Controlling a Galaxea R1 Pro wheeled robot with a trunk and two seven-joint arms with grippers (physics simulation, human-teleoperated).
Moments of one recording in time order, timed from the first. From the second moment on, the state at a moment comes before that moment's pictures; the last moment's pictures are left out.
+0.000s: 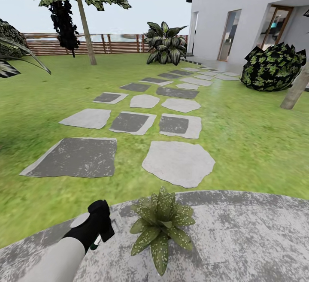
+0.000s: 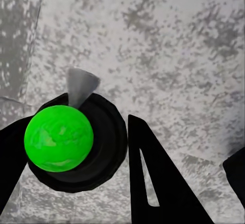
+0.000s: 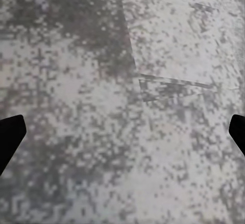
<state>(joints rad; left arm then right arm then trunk) -0.65 -0.04 -0.07 -0.68 -1.19 0.67 -0.91 -0.30 0.01 0.14 -0.03 0.17 -0.59 -0.22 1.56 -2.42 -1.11</state>
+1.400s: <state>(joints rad) -0.63 0.01 0.00 -0.68 -1.18 0.68 -0.74 -0.30 -0.01 0.14 -0.03 0.16 -0.59 -0.23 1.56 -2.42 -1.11</state>
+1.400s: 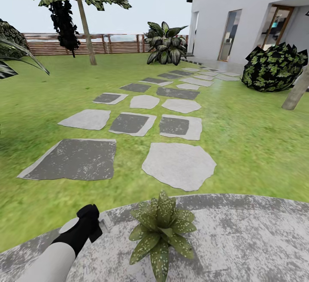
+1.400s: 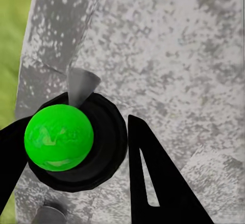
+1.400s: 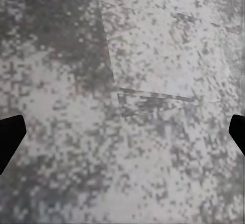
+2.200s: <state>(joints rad) -0.63 0.01 0.00 -0.68 -1.18 0.68 -0.74 -0.30 -0.01 0.14 -0.02 0.16 -0.59 -0.23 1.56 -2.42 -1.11</state>
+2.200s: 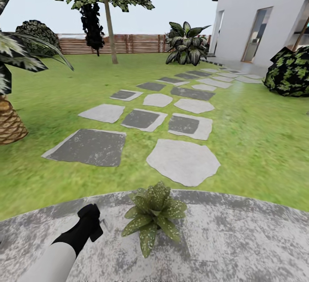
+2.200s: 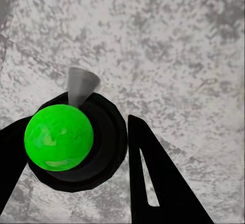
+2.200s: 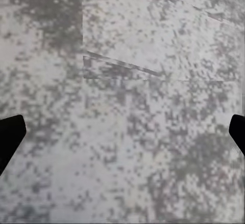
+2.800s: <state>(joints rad) -0.63 0.00 0.00 -0.69 -1.18 0.68 -0.74 -0.30 -0.01 0.14 -0.03 0.16 -0.59 -0.23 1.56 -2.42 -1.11</state>
